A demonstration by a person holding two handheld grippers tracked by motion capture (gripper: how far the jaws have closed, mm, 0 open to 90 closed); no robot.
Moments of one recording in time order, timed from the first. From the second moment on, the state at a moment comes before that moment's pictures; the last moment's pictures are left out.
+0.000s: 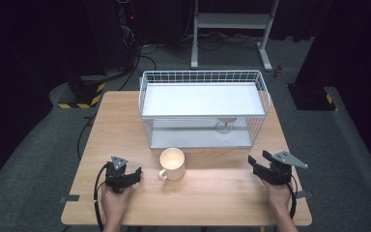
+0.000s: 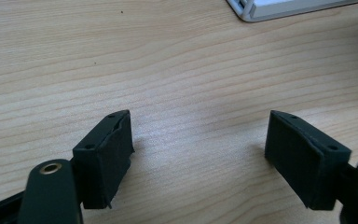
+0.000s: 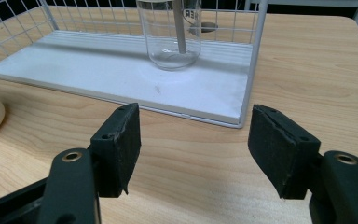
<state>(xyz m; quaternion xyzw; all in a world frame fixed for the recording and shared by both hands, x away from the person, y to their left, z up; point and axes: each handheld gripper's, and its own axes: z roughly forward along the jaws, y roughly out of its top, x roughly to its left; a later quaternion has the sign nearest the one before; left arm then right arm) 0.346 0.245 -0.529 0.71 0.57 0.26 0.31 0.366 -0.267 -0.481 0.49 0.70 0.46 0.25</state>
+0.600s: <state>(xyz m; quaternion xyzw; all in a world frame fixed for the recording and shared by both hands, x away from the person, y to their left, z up) 0.346 0.245 -0.529 0.71 0.57 0.26 0.31 0.355 -0.275 -0.499 0.49 0.72 0.43 0.26</state>
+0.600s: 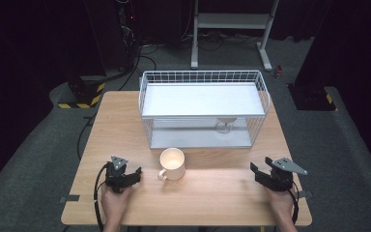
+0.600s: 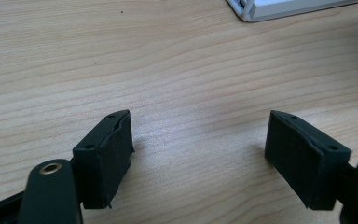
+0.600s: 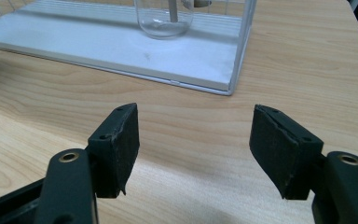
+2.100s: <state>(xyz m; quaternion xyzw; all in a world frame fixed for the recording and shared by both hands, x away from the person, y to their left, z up) 0.326 0.232 -0.516 0.74 0.52 0.20 0.38 0.363 -0.267 -0.523 0.49 0.78 0.33 0.21</state>
